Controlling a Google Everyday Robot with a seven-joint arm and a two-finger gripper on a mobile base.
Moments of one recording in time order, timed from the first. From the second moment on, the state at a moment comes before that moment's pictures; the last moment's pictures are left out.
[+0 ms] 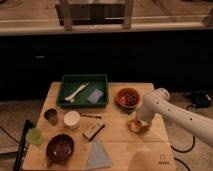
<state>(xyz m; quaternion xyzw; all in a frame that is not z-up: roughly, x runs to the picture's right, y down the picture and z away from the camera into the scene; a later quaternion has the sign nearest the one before) 0.214 0.209 0.849 -0.21 -0.24 -0.58 0.75</state>
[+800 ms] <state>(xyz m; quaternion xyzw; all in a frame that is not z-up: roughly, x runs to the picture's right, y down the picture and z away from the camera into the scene) 0.199 0.210 0.834 -0.24 -0.26 -0.57 0.74</state>
